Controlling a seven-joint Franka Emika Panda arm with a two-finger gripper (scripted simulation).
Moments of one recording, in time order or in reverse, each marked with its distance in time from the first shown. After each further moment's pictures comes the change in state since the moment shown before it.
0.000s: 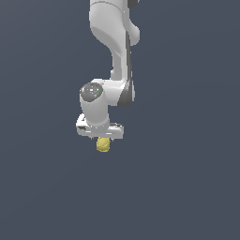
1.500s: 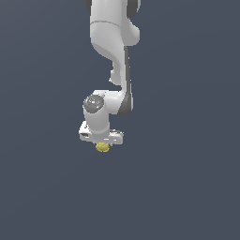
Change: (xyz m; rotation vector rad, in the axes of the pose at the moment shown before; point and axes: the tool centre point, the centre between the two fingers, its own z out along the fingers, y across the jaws) arm 0.001 0.001 0.049 0.000 0.002 0.000
